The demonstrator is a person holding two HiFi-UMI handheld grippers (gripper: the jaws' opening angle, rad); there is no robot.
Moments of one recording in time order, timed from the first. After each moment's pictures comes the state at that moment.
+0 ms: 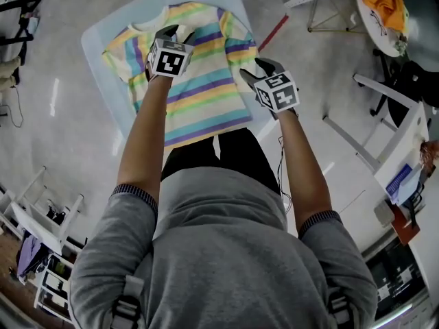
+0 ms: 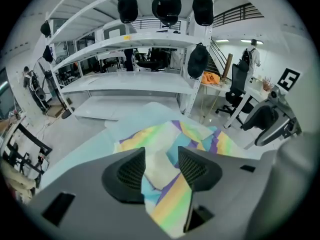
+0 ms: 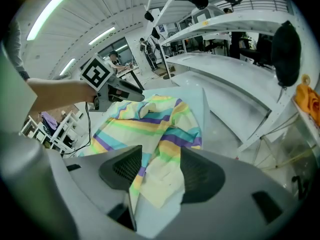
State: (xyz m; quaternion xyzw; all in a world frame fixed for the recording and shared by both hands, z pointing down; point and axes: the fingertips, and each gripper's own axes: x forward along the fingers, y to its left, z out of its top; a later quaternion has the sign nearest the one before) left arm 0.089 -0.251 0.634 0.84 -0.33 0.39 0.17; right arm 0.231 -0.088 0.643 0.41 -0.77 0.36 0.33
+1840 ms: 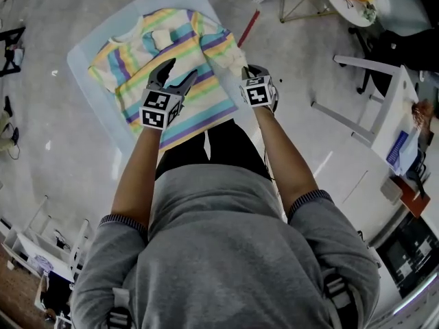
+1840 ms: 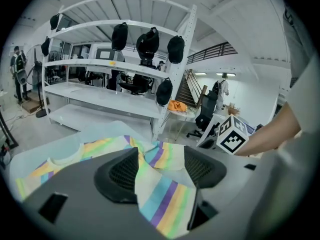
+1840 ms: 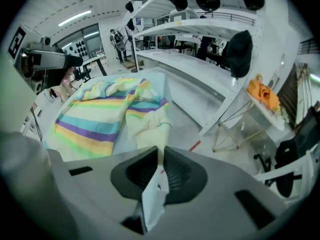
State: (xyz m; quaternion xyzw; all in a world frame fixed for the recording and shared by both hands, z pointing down) left arm 0.122 -0.109 0.548 0.92 -0.24 0.22 0.21; right arm 0.299 -0.018 0.692 0.57 -0.63 0.34 0.39
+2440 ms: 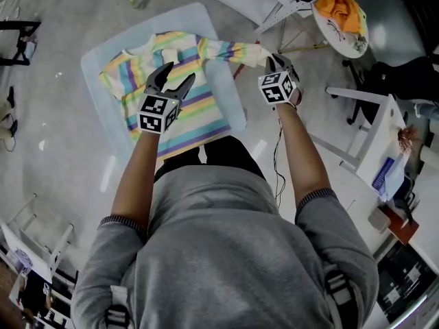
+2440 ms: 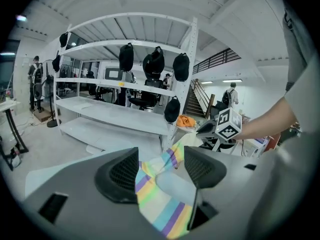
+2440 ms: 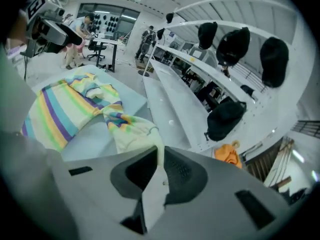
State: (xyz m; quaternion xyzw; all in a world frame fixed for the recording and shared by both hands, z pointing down) left arm 0.121 -0.150 0.466 0.92 -0.30 0.17 0.17; right arm 0.410 -0.125 0.560 0.58 -0.64 0.08 0.50
